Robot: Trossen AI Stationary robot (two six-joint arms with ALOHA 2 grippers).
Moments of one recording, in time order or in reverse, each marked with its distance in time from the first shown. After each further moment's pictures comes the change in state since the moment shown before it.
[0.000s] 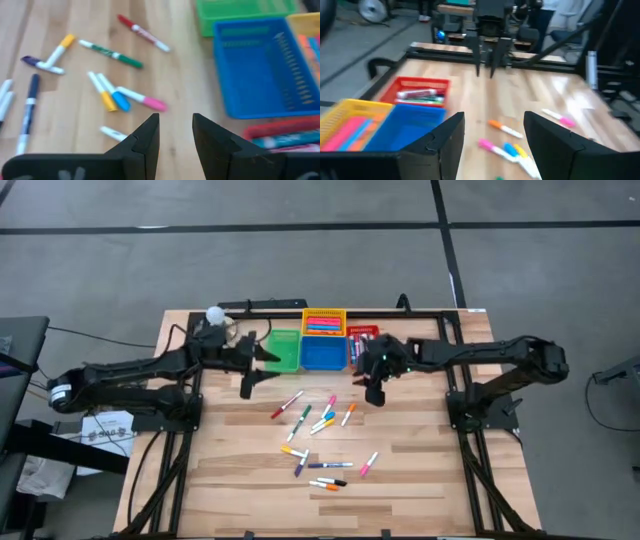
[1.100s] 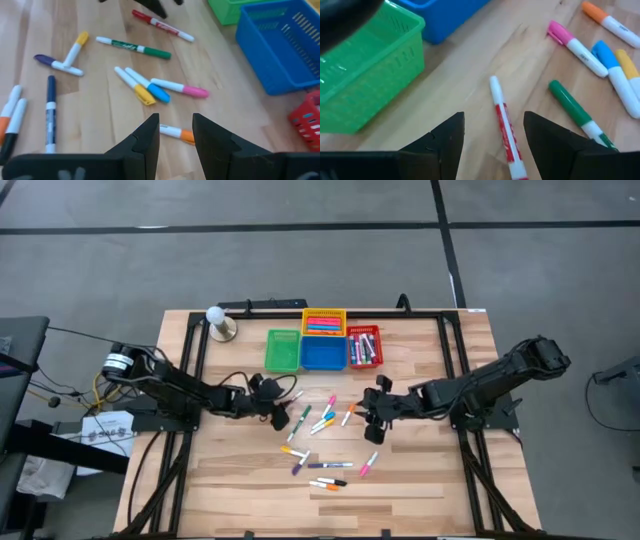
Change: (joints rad) left arm -0.516 0.602 -0.077 0.158 -0.913 -0.479; right arm 0.445 0.003 -0.150 0.168 0.474 0.394
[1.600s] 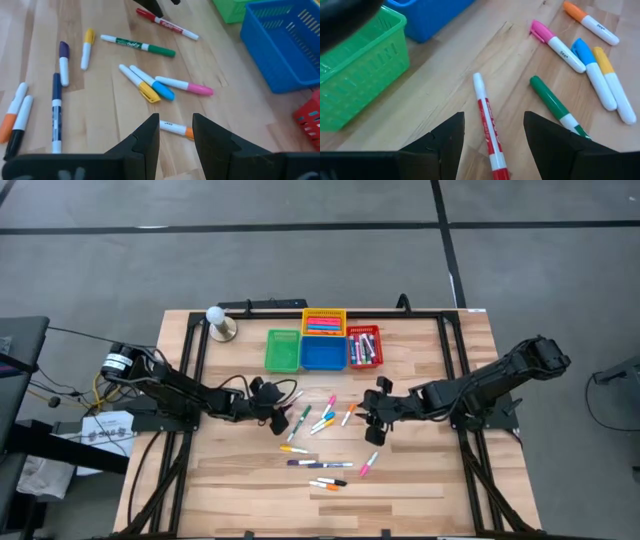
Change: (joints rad) left arm -0.042 -0.007 0.000 0.001 0.000 -0.023; right arm 0.015 0.000 0.000 -0.006 0.002 0.014
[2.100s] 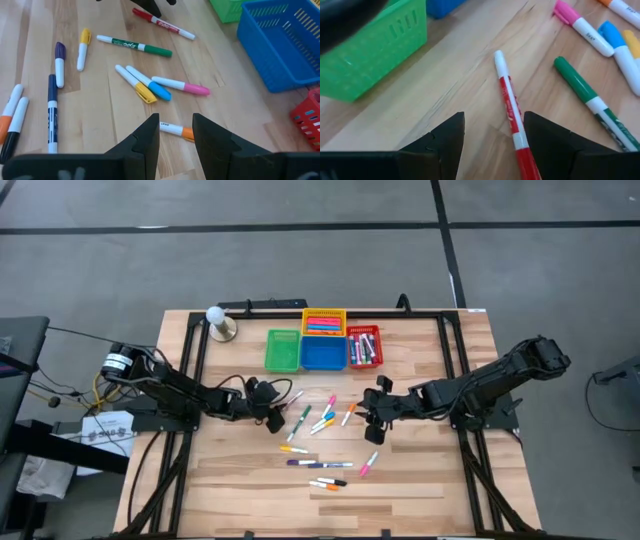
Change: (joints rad) left arm 0.017 0.000 -0.057 0.009 0.001 -0.056; right arm -0.010 0.000 0.000 -0.002 -0.001 0.000
